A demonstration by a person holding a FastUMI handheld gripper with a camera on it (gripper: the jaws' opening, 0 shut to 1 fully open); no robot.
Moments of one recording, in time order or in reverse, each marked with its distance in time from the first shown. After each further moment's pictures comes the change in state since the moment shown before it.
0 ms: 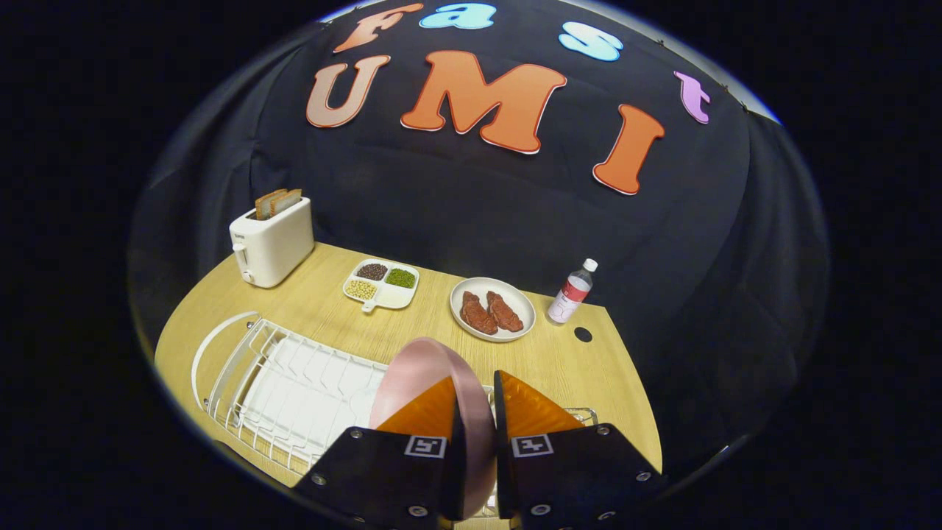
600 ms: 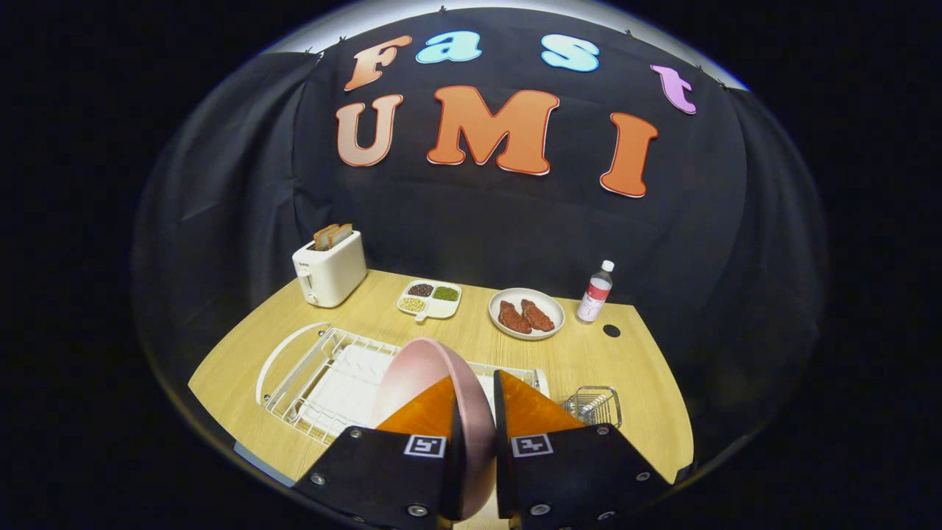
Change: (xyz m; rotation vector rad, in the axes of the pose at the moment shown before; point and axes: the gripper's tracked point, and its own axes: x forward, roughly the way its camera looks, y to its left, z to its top) arm -0.085 0.010 -0.024 0.104 -0.076 0.184
